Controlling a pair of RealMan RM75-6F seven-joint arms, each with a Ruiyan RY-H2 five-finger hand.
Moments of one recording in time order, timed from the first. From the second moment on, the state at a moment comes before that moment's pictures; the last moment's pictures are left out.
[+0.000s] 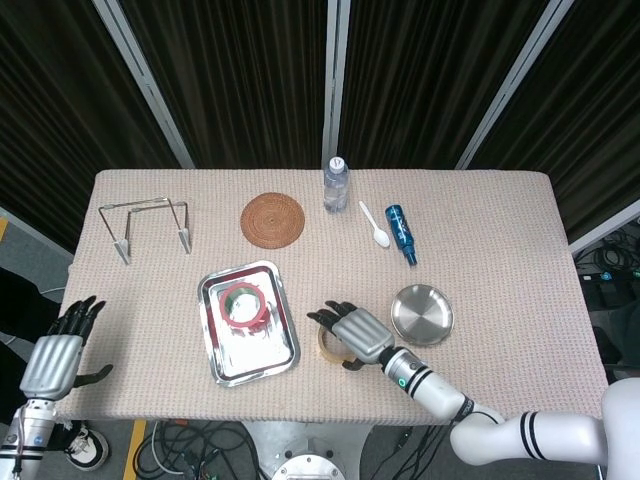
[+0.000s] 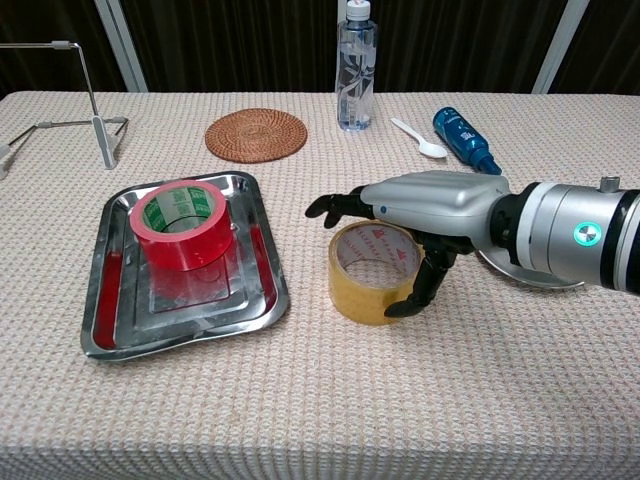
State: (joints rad) left arm -0.16 -1.26 0.10 -1.50 1.43 1.46 0.02; right arm 0.81 -1.51 0.08 -1.73 -1.13 0.81 -0.43
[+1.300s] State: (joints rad) left arm -0.12 -1.25 0.05 -1.48 1.49 1.41 -0.05; right arm 0.58 -1.31 0.02 -1.66 -1.20 1.00 -0.21
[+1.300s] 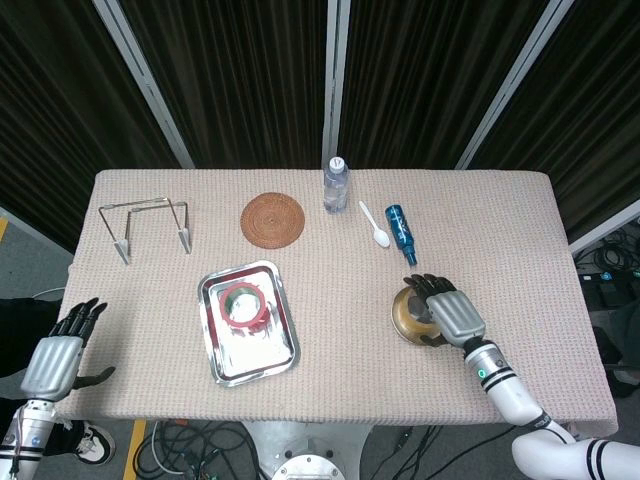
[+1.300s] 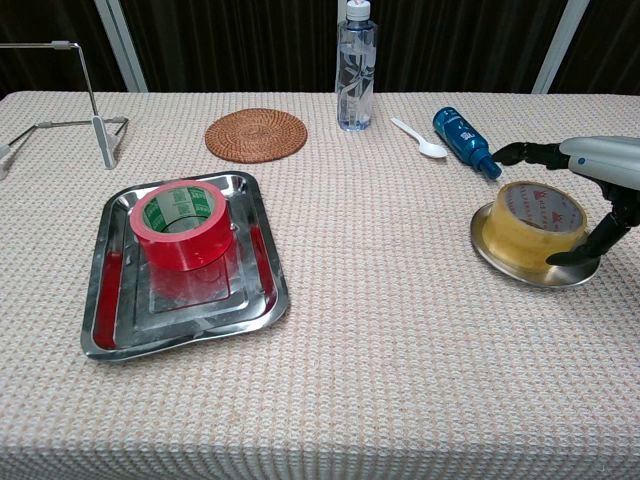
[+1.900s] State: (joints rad) left arm -0.09 -1.26 0.04 -1.43 1.55 1.51 -0.05; right arm 0.26 -1.26 -0.03 -1.60 -1.35 1.48 -0.16
